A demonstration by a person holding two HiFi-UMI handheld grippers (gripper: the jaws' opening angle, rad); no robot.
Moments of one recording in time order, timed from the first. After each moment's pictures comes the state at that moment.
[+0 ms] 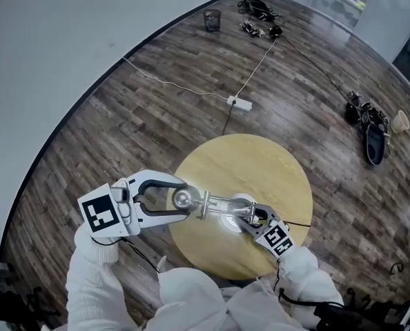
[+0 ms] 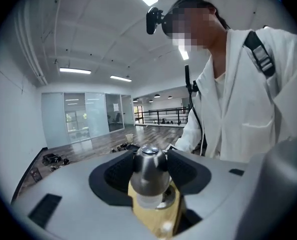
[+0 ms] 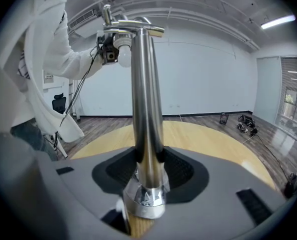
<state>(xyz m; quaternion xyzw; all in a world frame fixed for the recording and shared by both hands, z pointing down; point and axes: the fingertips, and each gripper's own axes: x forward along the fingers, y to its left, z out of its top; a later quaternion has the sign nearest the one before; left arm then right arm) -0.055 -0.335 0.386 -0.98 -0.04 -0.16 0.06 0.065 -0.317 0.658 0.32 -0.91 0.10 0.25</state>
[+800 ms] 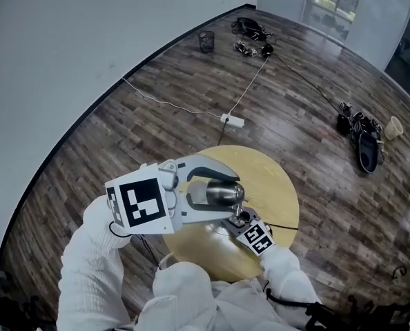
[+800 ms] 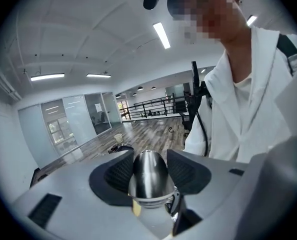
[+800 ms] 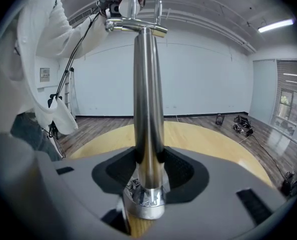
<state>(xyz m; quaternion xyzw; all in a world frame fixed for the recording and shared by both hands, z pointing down) 0.082 -0.280 0.294 -0.96 -0.11 -0.20 0.15 0.067 -0.311 0.650 0.34 -0.90 0.10 0.25</state>
